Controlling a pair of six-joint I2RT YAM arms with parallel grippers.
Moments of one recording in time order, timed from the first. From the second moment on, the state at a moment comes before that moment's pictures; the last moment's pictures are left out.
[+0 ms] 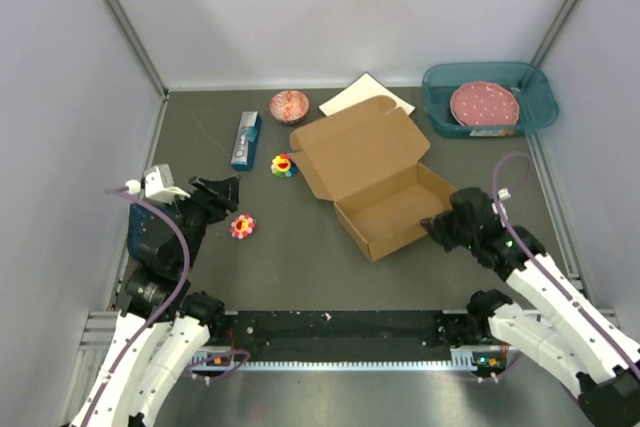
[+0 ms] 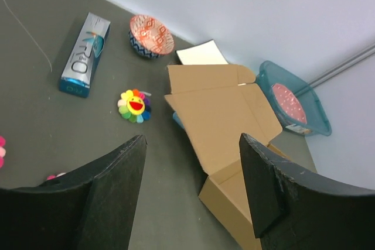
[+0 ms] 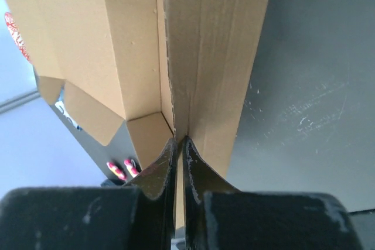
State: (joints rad) left arm -0.34 0.39 0.67 -0.31 -0.20 -0.65; right arm 0.46 0.77 0.69 -0.76 0.16 1.49
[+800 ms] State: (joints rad) left arm -0.34 0.41 0.50 -0.30 -0.20 -0.68; right arm 0.85 0.79 0.52 -0.54 0.50 1.67
